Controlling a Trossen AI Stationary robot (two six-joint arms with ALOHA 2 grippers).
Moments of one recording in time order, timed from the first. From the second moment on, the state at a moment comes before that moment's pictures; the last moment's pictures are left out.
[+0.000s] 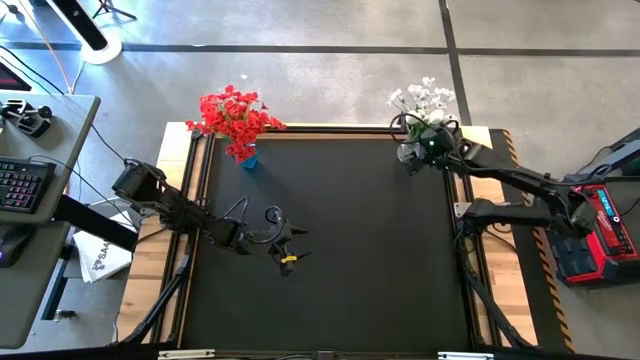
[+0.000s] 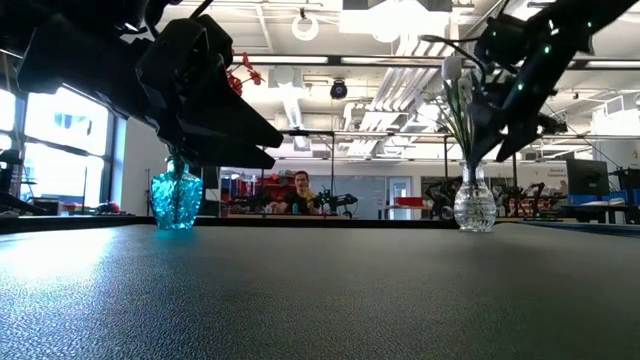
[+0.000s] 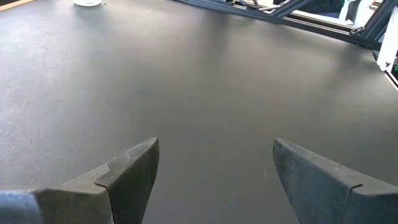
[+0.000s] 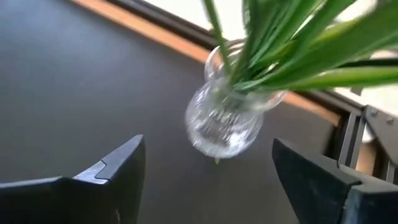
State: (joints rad) left arm -0.38 1.63 0.54 0.62 -0.51 -0.41; right arm -0.69 0.98 0.68 -0.59 0.30 0.25
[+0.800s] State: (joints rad) left arm -0.38 1.63 0.54 0.58 -0.51 -0.46; right arm 0.03 0.71 0.63 -0.73 0.20 0.49
